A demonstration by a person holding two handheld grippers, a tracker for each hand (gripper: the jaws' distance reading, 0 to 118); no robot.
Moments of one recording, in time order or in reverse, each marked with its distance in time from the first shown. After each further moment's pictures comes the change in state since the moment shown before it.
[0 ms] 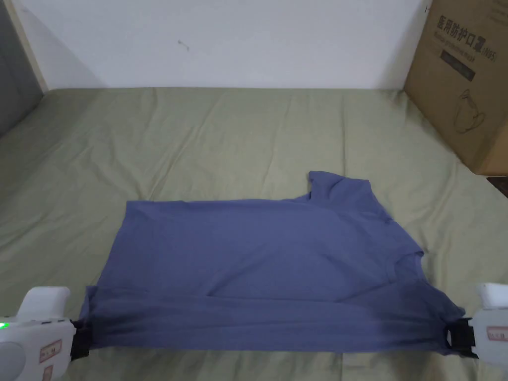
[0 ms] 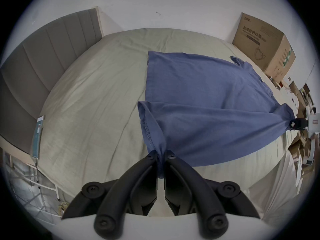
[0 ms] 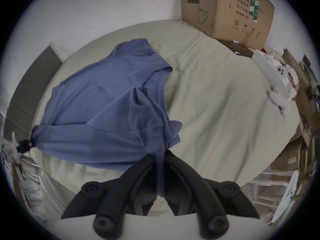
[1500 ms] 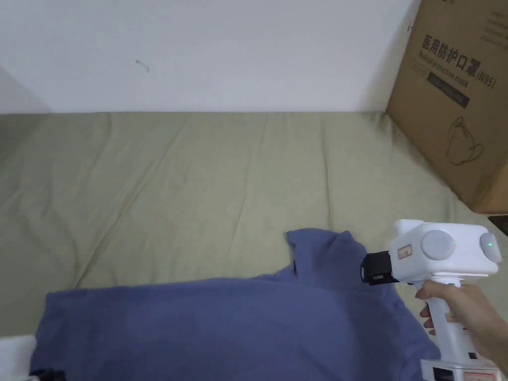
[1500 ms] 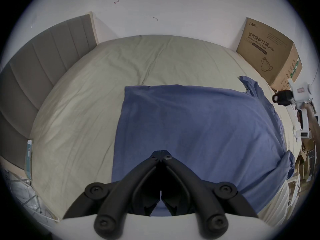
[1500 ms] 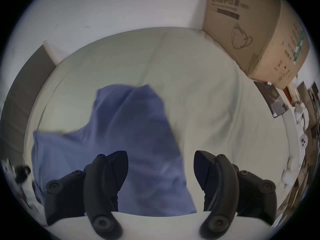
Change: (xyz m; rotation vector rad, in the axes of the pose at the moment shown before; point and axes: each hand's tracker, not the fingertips) left arm 0.044 0.108 -0.091 0.049 -0.011 0.066; right arm -0.032 0.277 -0.163 0.007 0.002 -0.024
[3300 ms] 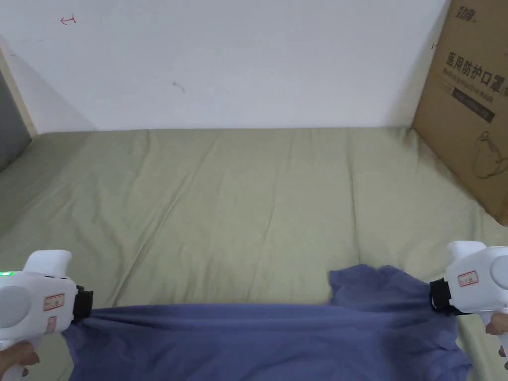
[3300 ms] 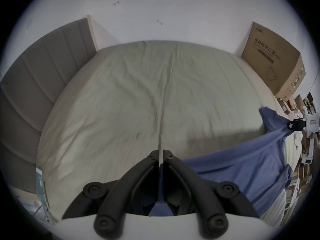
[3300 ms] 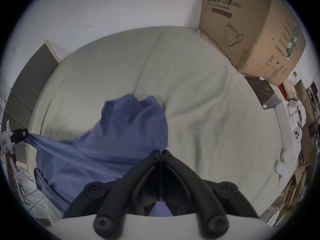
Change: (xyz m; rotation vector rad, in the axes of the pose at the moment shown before) left arm -0.044 0.075 0.033 0.035 0.013 -0.024; right arm 0.007 -0.071 0.105 0.018 0.018 0.081
